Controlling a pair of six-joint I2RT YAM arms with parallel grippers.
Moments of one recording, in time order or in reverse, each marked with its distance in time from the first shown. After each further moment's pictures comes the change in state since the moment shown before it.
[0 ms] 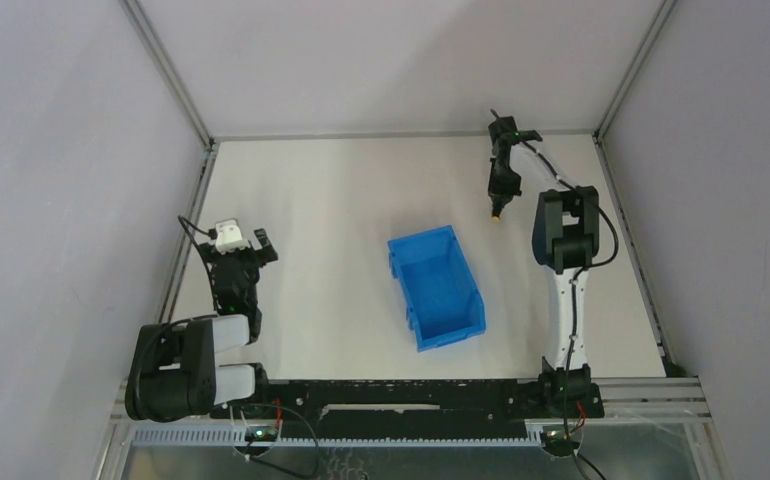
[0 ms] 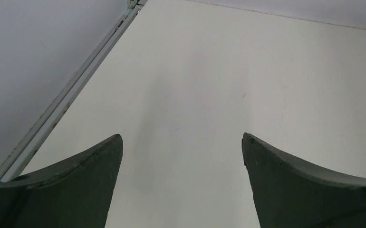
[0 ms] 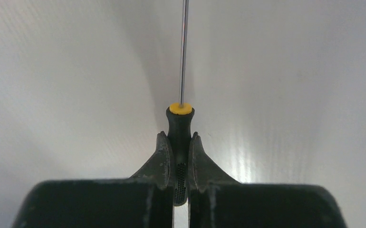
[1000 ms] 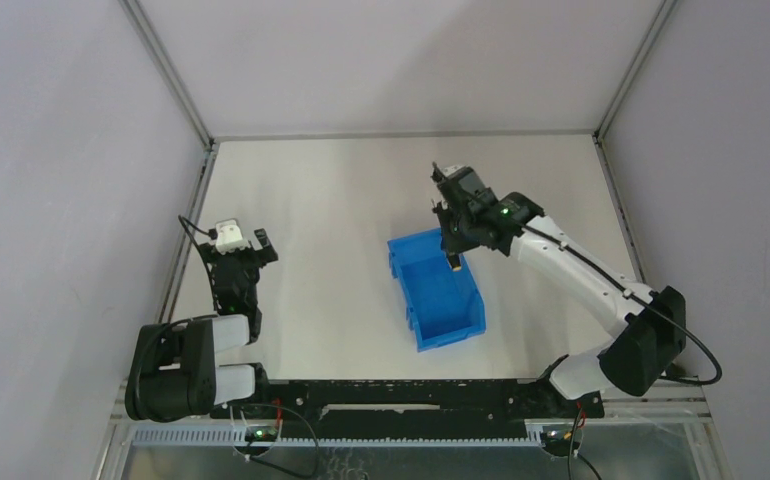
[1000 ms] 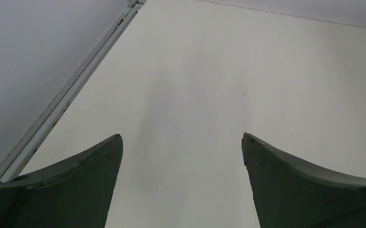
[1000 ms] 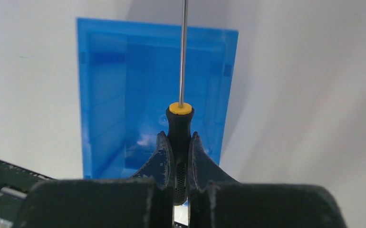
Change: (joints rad) left arm 0.000 0.000 0.000 -0.005 0.000 0.000; right arm 0.533 -0.925 -0.648 0.080 -0.058 -0.077
